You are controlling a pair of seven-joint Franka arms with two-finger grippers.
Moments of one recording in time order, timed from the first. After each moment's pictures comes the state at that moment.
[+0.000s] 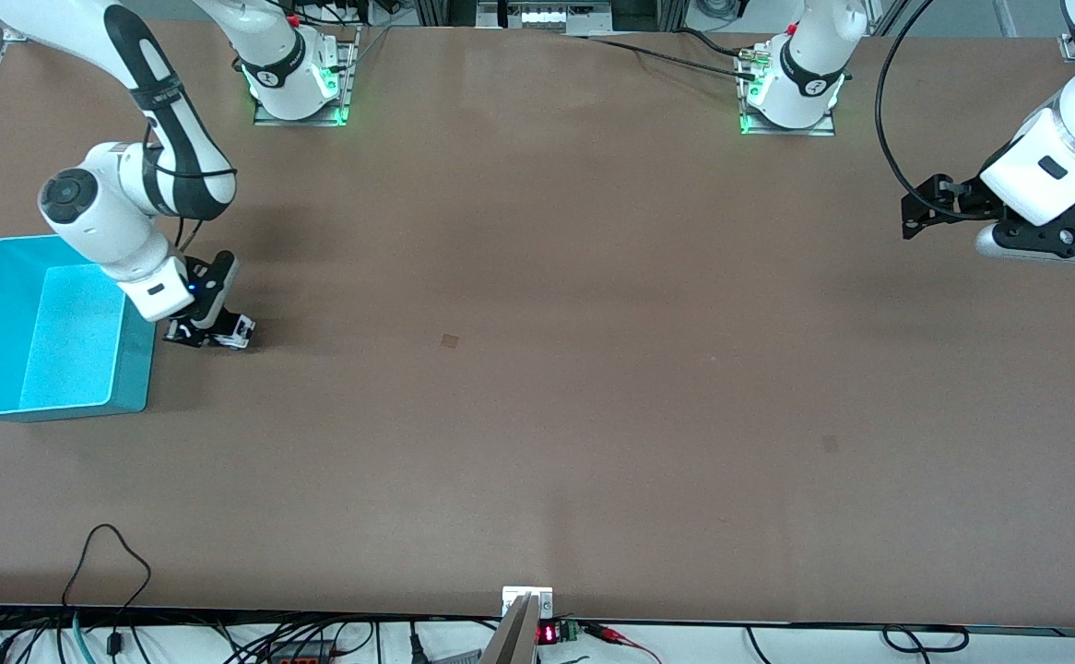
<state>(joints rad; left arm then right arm) -0.04 -0.01 -0.05 -1.66 0.03 1.60 0.01 -0.11 0.22 0.06 -2.31 -0.02 2.71 -1.41</state>
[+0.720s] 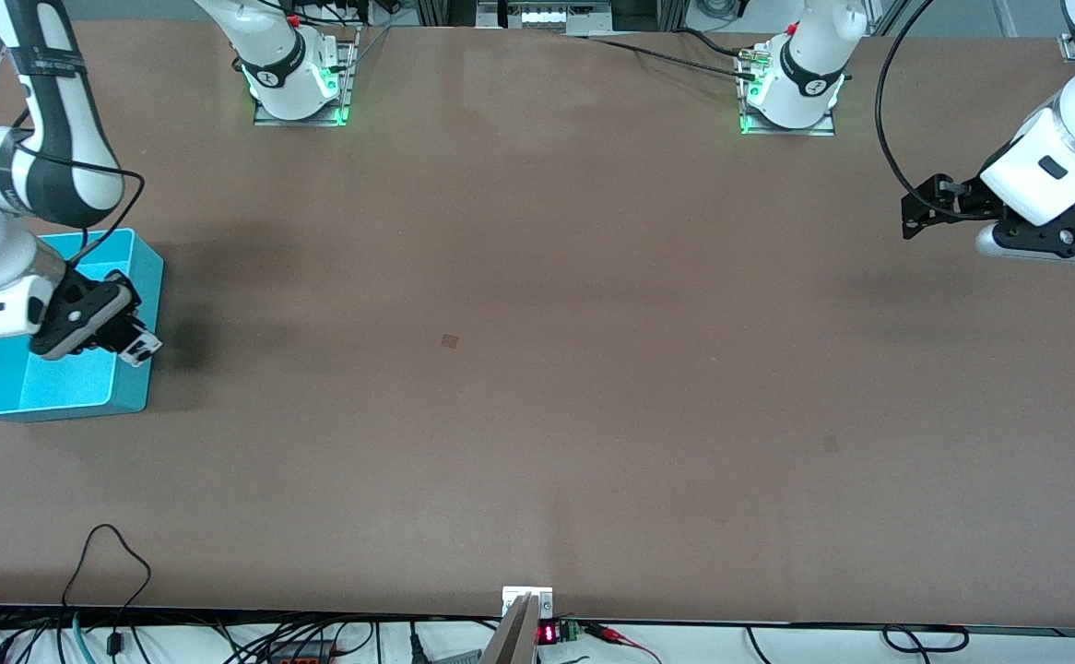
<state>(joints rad) -0.04 -0.01 -0.05 -1.66 0.03 1.60 0.01 -0.22 0.20 0.02 -2.05 -0.02 2.35 -1.01</state>
